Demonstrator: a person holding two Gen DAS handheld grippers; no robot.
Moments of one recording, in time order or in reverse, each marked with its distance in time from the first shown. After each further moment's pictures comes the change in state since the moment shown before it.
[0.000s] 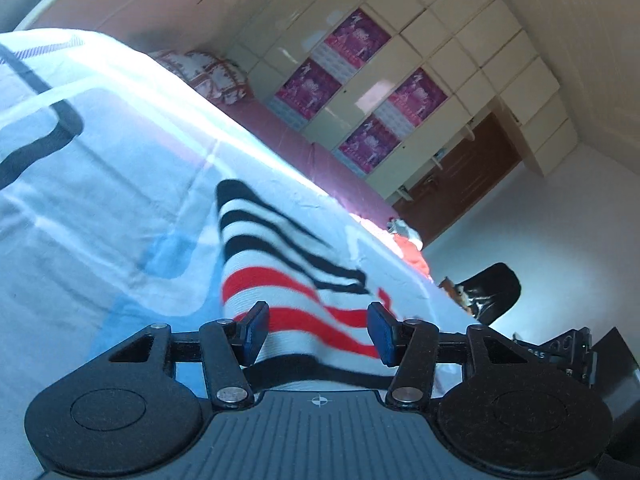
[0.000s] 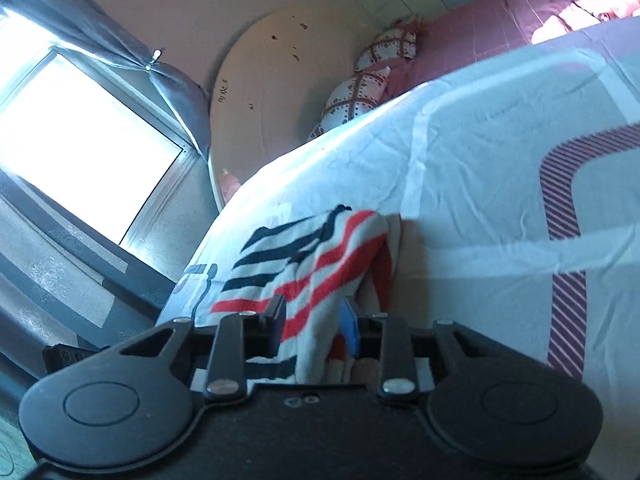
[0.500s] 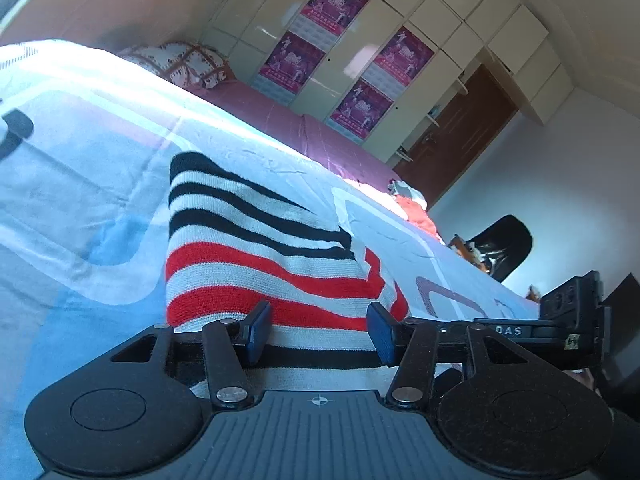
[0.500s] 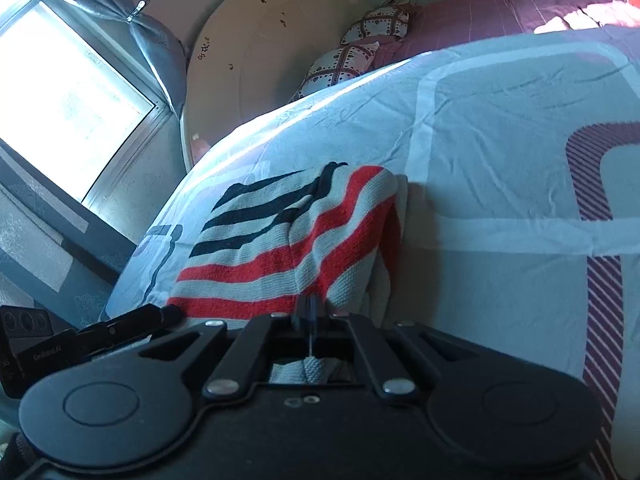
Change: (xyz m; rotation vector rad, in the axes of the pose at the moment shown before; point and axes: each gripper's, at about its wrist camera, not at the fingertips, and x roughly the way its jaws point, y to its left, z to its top) left arm 0.005 -0.042 -0.019 0.142 0.074 0.072; right arm 0.038 0.022 -0.019 -0.085 0.085 -0.145
